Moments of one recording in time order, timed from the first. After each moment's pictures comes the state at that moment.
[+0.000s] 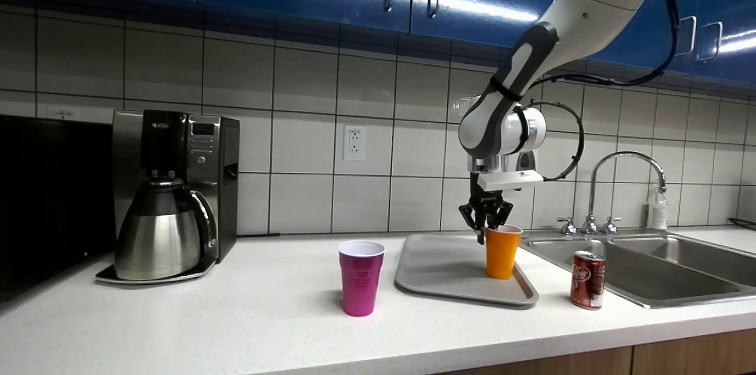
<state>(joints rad) 0.04 0.31 -0.04 -2.13 -0.19 2.51 0.13</state>
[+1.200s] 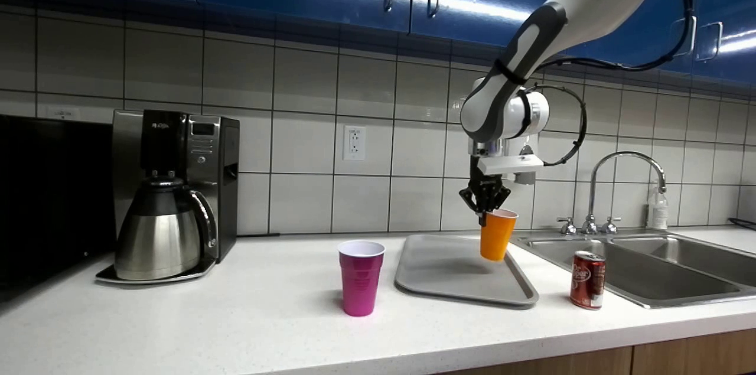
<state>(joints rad) 0.04 0.23 -0.04 -2.14 -0.19 2.51 0.13</state>
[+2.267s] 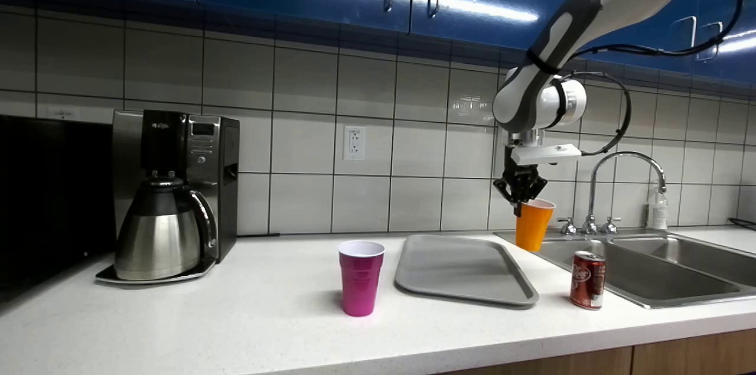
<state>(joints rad) -0.01 0.14 -0.13 -2.20 -0.21 2.51 0.13</state>
